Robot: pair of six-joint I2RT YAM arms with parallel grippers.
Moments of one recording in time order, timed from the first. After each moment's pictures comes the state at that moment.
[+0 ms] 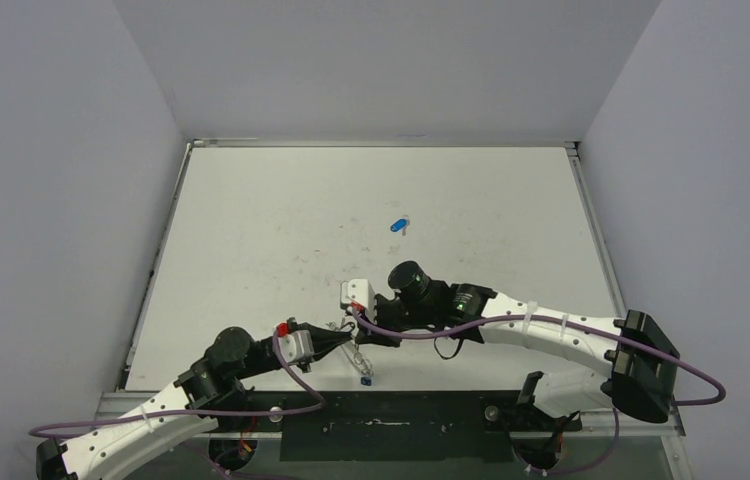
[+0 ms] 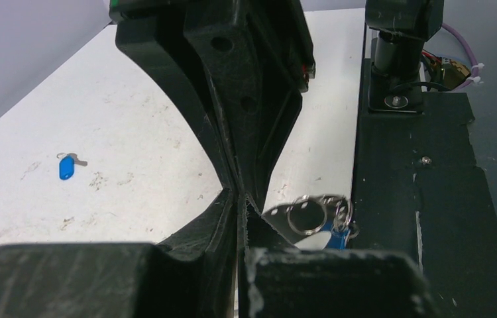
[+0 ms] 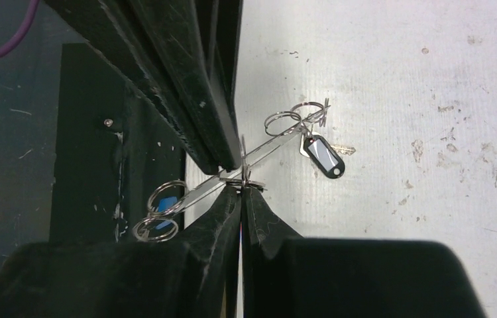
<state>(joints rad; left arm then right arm) -0.96 0.27 0.13 0.17 0.33 0.14 1.07 1.31 0.88 -0.24 -0.47 -0.26</state>
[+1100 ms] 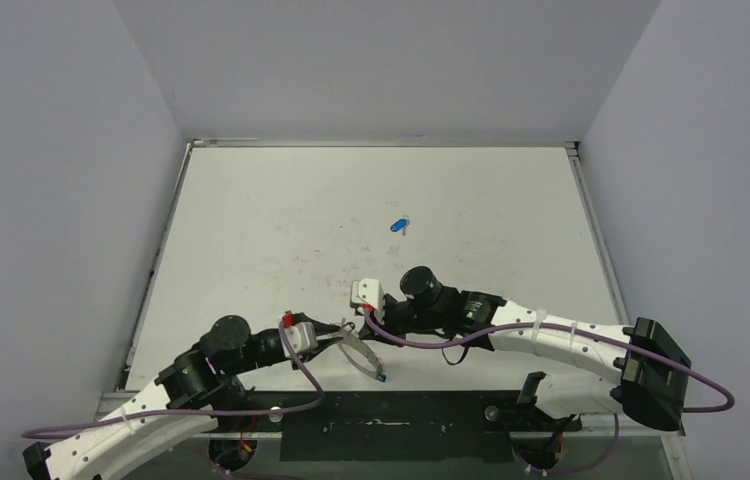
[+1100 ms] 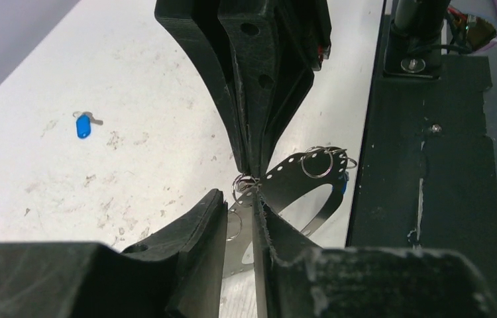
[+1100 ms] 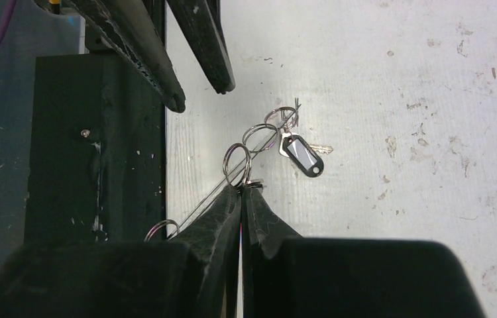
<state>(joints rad) -0.96 0.26 0.31 -0.16 0.27 0.19 1.06 1.24 0.77 -0.11 -0.41 -0.24</state>
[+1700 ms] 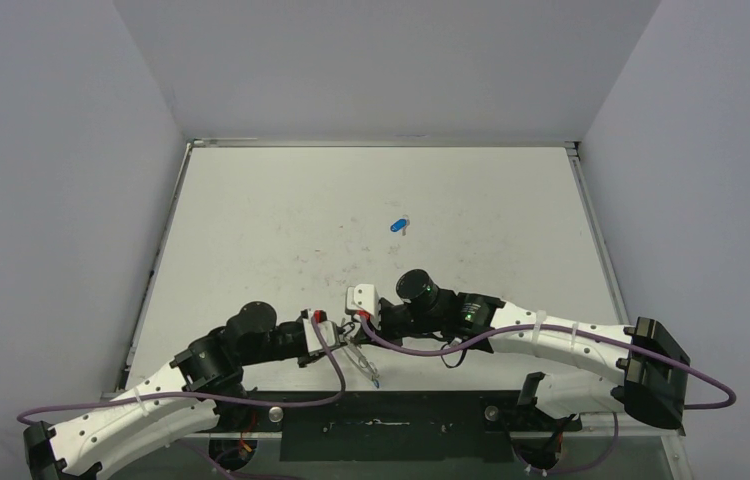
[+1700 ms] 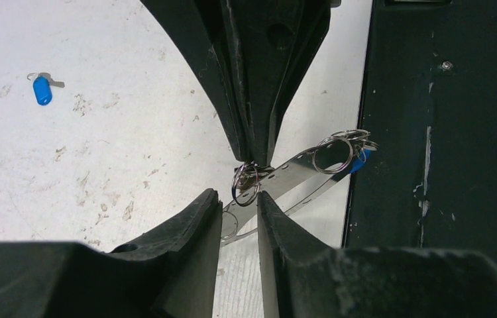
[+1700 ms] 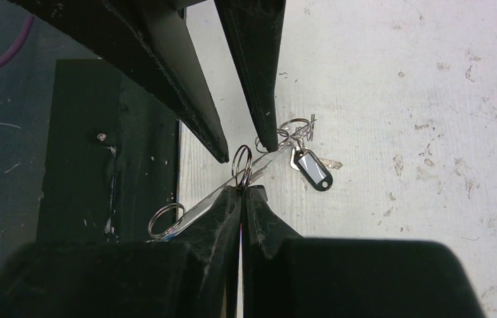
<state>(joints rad) -0.96 0.51 0.41 -0.26 0.29 0.29 1.10 1.24 0.80 -0.12 -0.41 -0.25</state>
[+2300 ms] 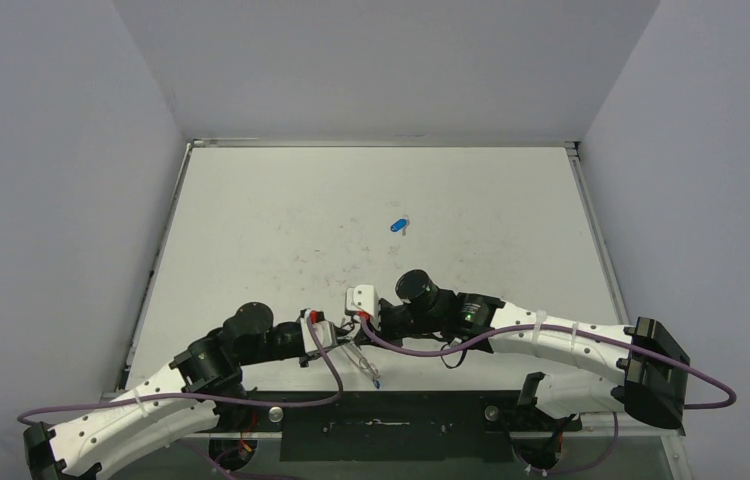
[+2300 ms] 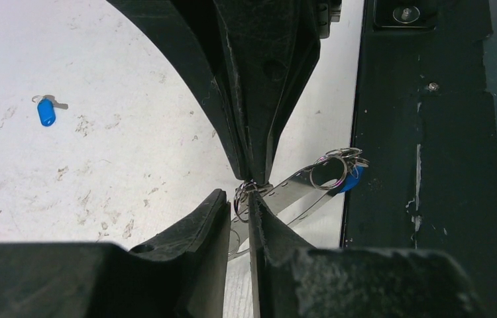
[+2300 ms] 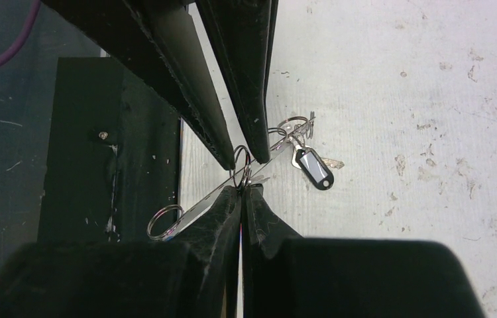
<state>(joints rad) -0.97 0.50 0.40 -0.21 0.32 0.27 1.11 1.24 0.80 -0.12 -0.41 -0.25</state>
